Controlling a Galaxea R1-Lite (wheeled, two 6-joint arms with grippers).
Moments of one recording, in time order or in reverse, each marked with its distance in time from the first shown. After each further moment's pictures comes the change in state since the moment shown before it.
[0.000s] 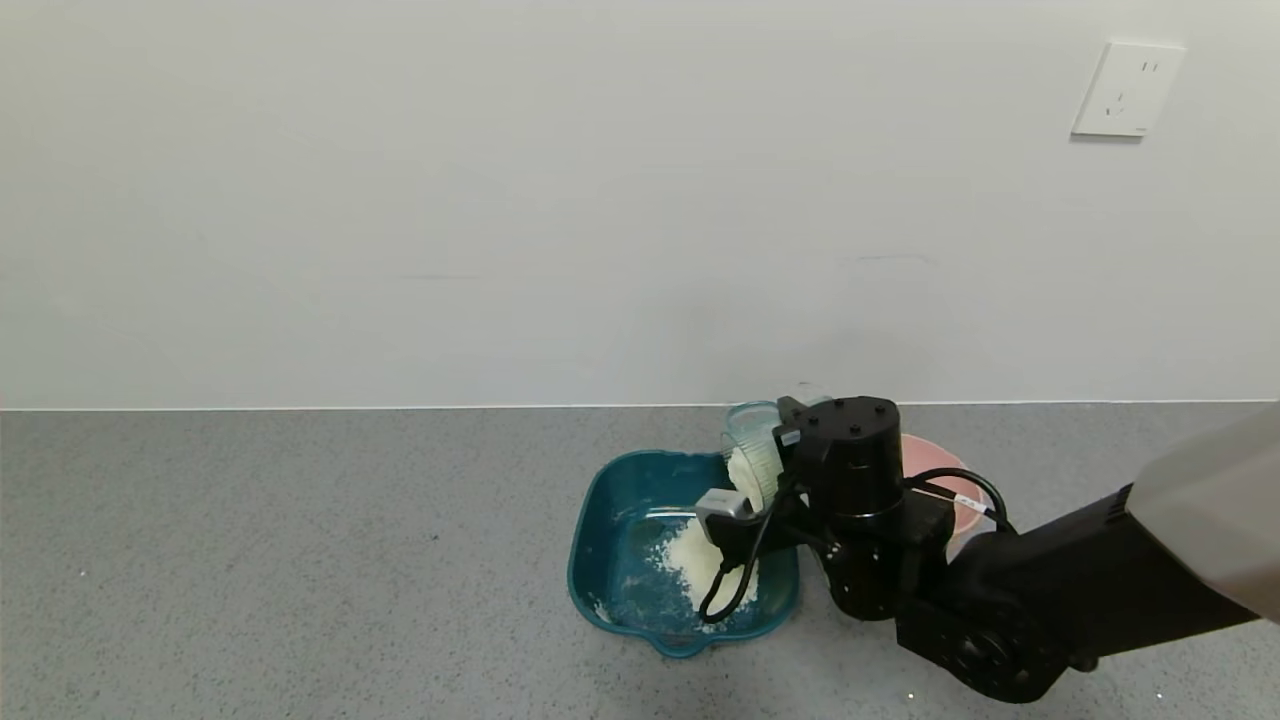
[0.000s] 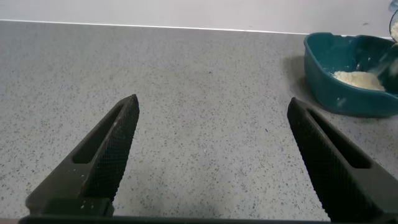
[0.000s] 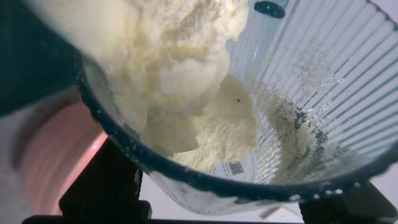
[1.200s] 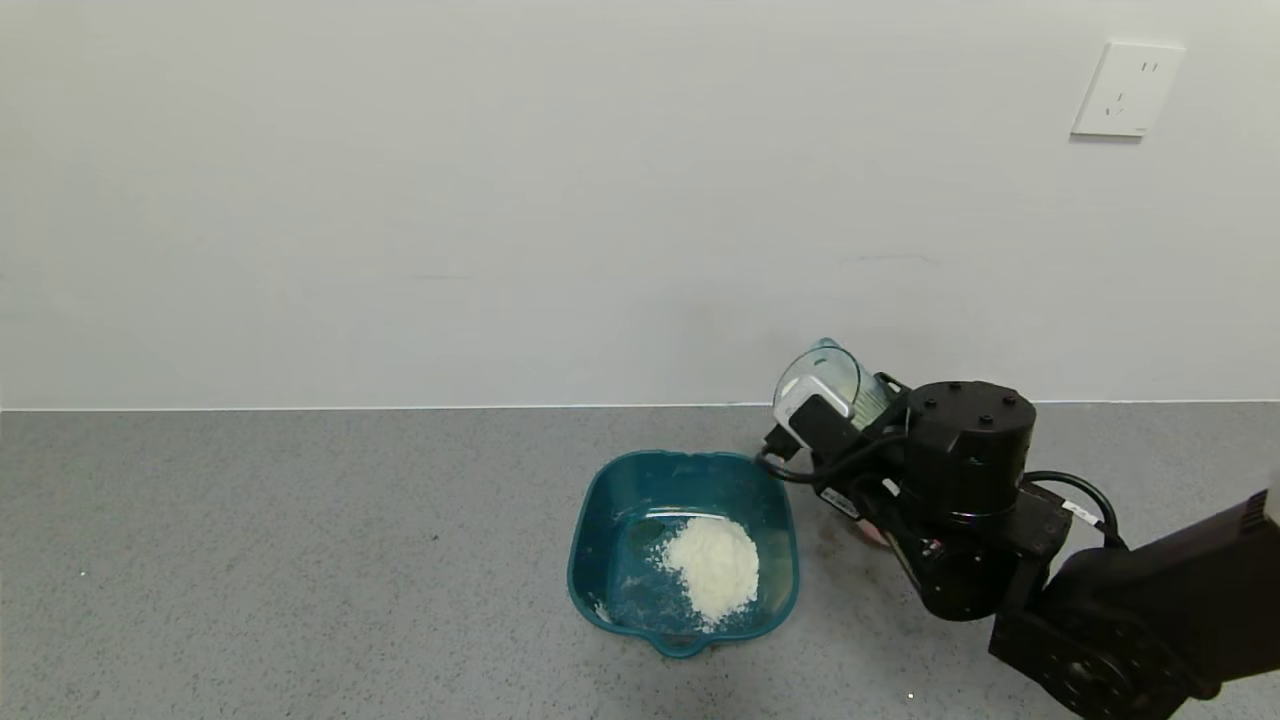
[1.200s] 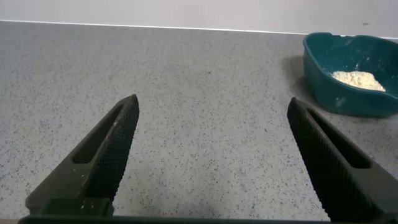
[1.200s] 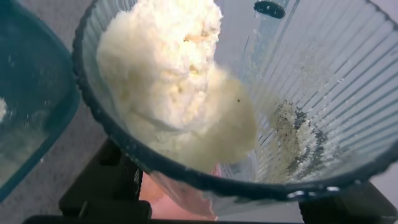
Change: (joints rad) left arm 0.000 0.000 0.000 0.000 0.000 0.000; right arm -0.076 -0.124 0.175 -0.202 0.049 0.880
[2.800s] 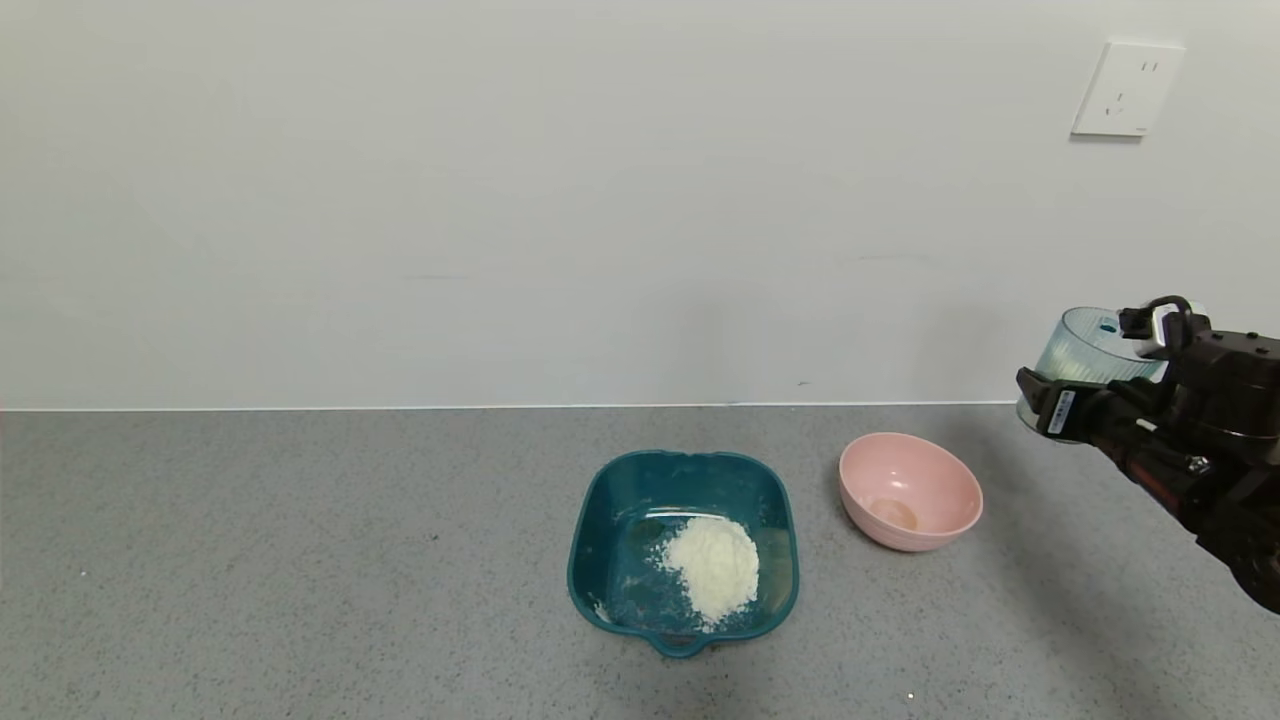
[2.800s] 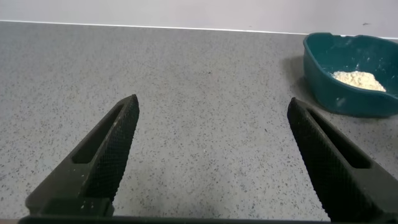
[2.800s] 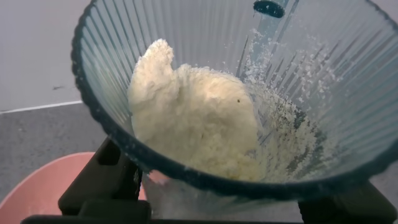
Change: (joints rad) left arm 0.000 0.000 0.000 0.000 0.000 0.000; right arm -0.634 -0.084 0.098 -0.017 0.406 0.837
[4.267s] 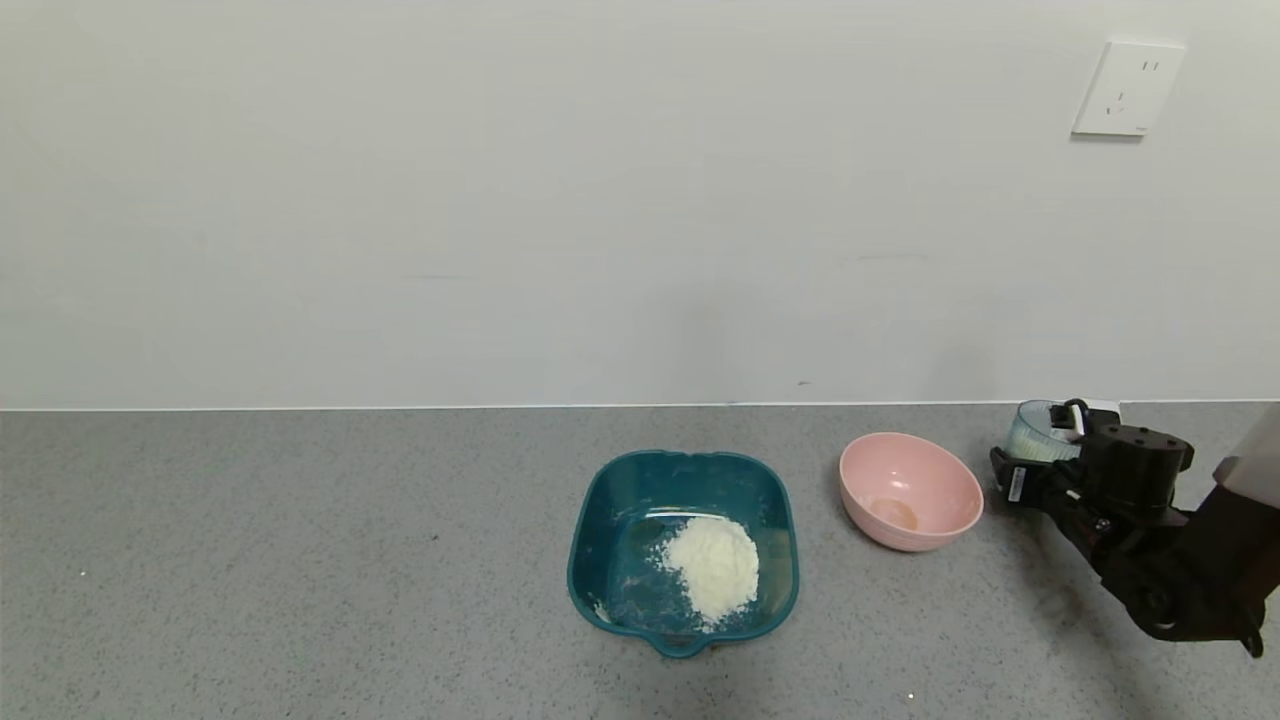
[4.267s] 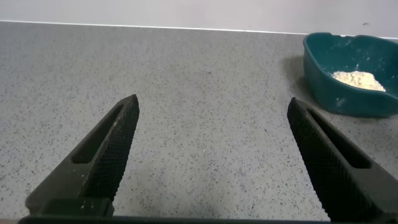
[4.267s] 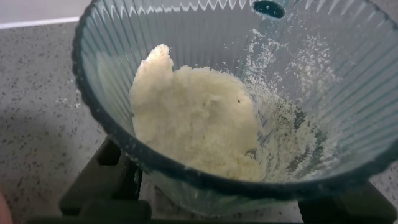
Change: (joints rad) left arm 0.000 0.000 0.000 0.000 0.000 0.000; right arm -0.080 0.417 -0.034 -0.257 0.008 -0.034
